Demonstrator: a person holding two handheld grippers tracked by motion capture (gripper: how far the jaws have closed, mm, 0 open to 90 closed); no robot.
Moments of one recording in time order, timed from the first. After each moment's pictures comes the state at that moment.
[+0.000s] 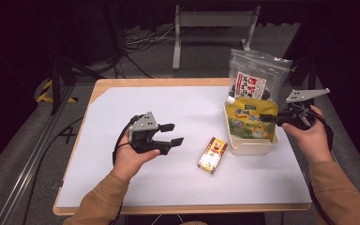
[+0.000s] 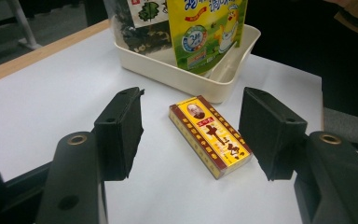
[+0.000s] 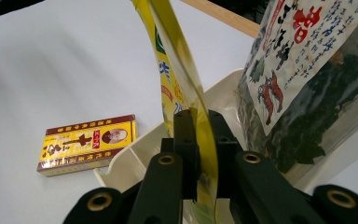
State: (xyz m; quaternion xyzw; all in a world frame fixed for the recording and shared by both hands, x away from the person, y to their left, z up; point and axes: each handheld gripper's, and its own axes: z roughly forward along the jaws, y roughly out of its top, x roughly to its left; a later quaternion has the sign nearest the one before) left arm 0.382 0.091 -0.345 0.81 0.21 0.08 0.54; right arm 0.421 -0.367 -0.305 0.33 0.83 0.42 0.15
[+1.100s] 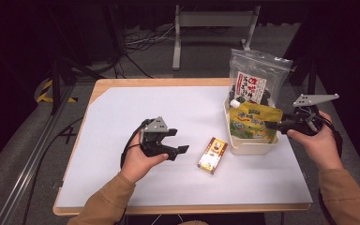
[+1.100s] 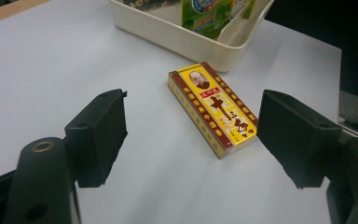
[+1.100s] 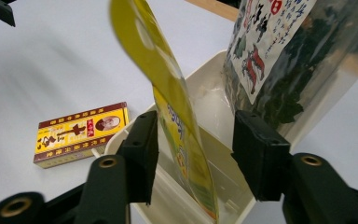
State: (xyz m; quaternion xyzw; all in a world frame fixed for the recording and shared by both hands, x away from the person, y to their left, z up) left arm 0.389 0.069 -0.368 0.84 0.23 0.06 0.48; right arm 0.401 -0.379 -0.303 0.37 0.82 0.40 0.17
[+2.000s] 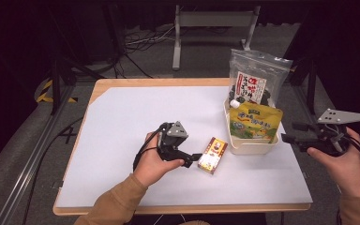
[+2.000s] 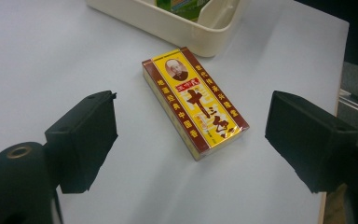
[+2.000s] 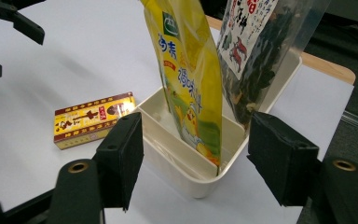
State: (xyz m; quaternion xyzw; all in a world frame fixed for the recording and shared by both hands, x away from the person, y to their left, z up) left arm 0.378 0.023 -0.364 0.87 0.23 0.05 0.43; right arm 0.336 -0.400 -0.292 0.38 0.80 0.42 0.21
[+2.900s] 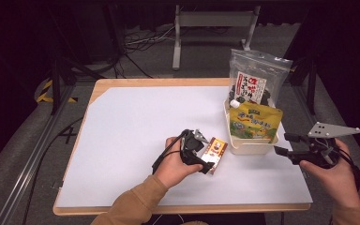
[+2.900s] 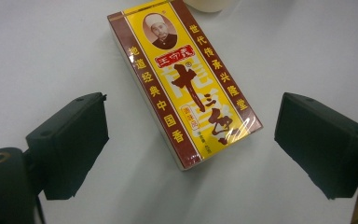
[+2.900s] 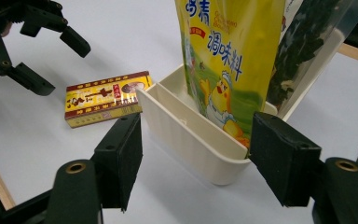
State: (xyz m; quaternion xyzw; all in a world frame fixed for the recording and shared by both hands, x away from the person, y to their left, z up) left arm 0.385 -0.032 -0.402 0.90 0.26 0.03 0.34; right arm 0.325 -0.391 -0.325 0.36 0.81 0.42 0.20
